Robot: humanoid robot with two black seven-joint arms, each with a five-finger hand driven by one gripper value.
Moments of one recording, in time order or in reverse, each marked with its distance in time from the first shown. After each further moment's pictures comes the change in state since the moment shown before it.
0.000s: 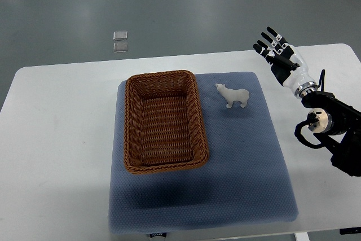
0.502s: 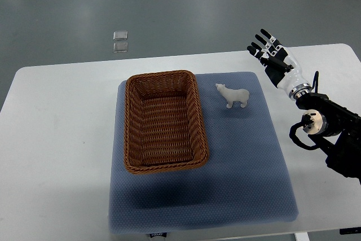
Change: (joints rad) left arm 0.000 0.000 0.001 0.000 0.000 0.000 0.000; right arm 0.000 0.021 -0.004 0.000 0.000 -0.002 0.000
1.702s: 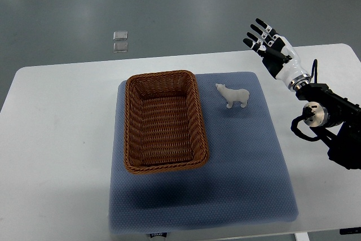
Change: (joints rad) left arm 0.000 0.000 0.000 0.000 0.000 0.000 0.000; right arm 0.046 -0.016 -0.009 0.005 -0.087 0.051 0.002
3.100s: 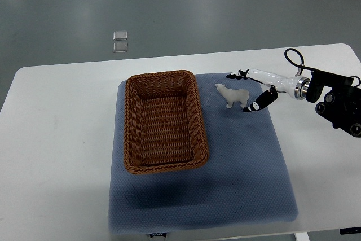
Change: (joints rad) left arm 0.000 0.000 0.000 0.000 0.000 0.000 0.000; right arm 0.109 -0.173 -0.298 0.078 -1.148 -0.116 -0.042
